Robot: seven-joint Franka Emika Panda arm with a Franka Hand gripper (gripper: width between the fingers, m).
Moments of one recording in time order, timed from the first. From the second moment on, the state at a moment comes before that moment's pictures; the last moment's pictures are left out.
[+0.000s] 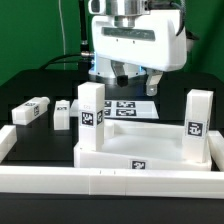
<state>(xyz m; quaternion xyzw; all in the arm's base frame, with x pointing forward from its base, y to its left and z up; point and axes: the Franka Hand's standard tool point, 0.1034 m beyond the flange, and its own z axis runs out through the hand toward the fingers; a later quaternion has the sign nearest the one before) 0.525 0.003 0.105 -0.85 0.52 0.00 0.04</state>
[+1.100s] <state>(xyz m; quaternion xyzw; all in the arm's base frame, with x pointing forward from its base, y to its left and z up) 0.503 0.020 0.062 -0.63 0.77 0.04 0.03</state>
